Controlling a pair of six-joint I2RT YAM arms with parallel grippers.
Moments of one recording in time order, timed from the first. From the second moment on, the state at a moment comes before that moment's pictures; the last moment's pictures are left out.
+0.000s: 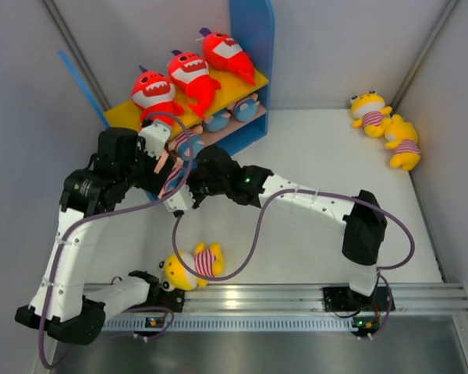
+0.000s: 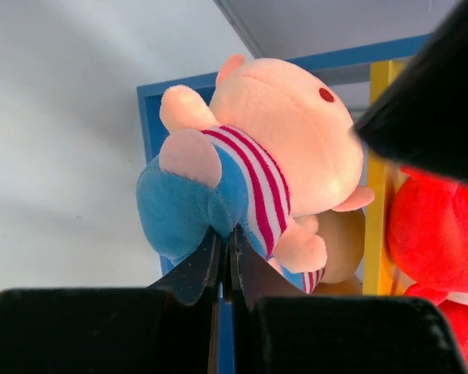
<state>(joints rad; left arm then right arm) -0.34 1.09 1.54 -1.13 -0.17 0.32 1.09 1.85 1.68 -0.31 -0.23 -1.25</state>
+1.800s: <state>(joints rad) -0.33 1.08 1.64 -1.13 -0.35 0.38 1.09 2.22 1.89 0.17 -0.03 -1.05</state>
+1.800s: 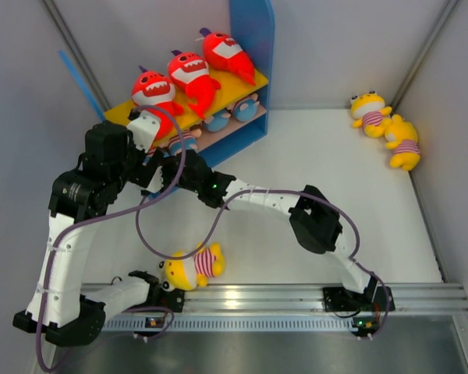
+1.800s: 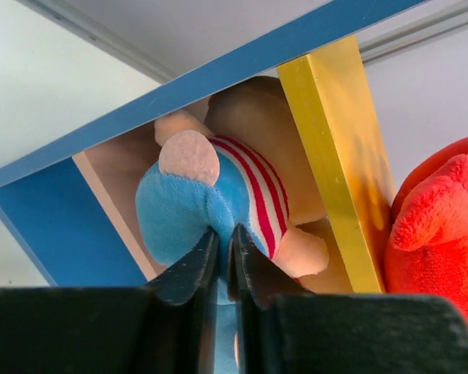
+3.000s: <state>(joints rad) -0.29 1.02 1.53 -1.13 -0.40 0.42 1.10 1.37 1.03 -0.13 -0.21 -0.31</state>
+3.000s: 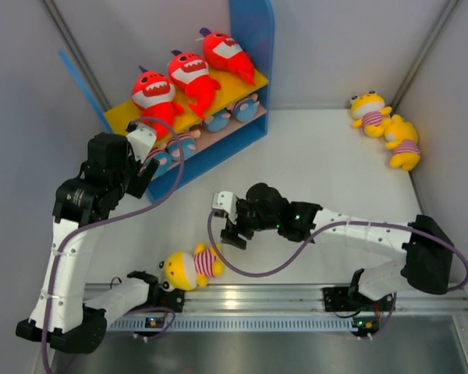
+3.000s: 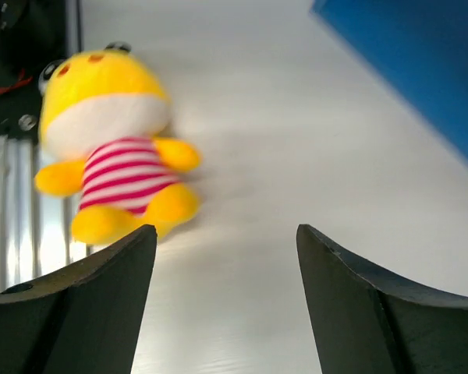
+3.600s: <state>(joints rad) -0.17 0.91 1.39 -1.16 -0.33 0.41 1.17 1.76 0.97 0.04 -0.24 0.29</state>
